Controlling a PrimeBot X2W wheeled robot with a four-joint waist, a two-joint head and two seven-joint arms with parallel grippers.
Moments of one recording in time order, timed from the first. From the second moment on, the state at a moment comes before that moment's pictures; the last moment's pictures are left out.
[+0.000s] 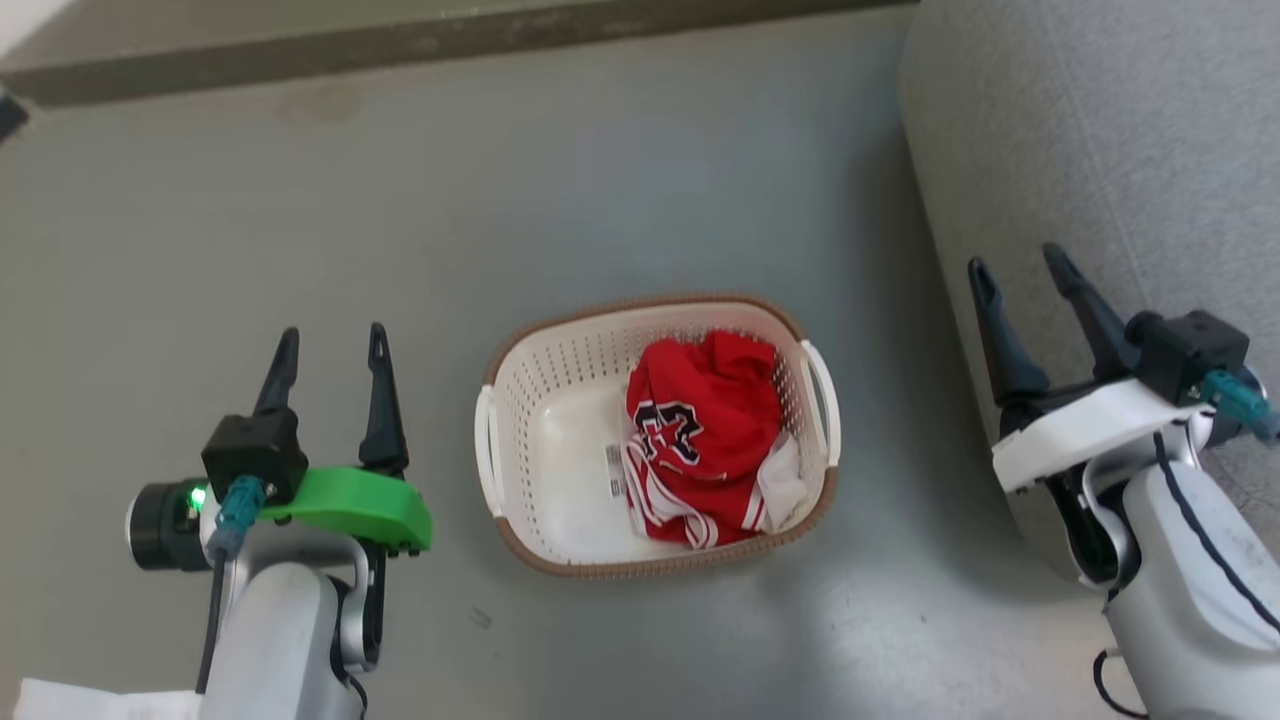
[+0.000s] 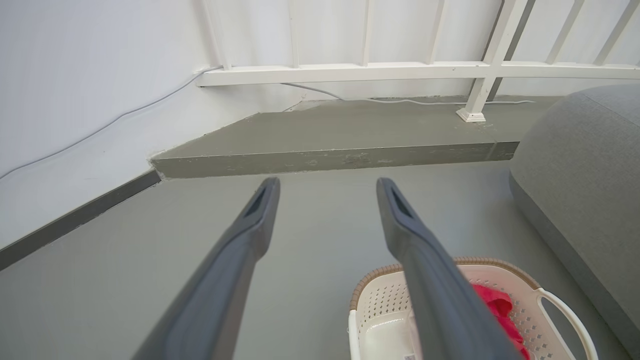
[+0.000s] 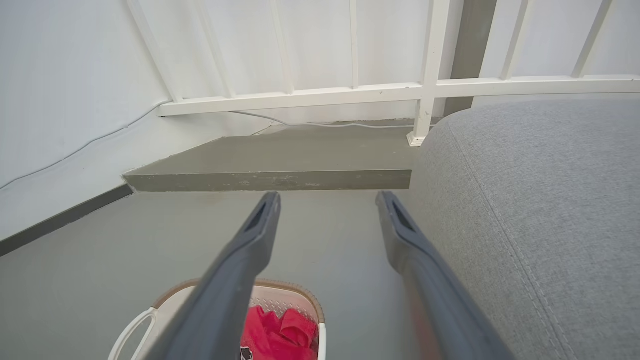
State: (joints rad) left arm -0.26 0.05 -0.22 0.28 -0.25 0.12 -0.25; right arm -0.27 -0.20 0.20 0.31 0.27 0.10 -0.25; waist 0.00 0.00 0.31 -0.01
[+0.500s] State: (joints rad) left arm -0.39 0.04 -0.23 0.29 -0.24 0.12 -0.25; right arm -0.41 -0.21 0.18 0.33 0.28 0.11 -0.25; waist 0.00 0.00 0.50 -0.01
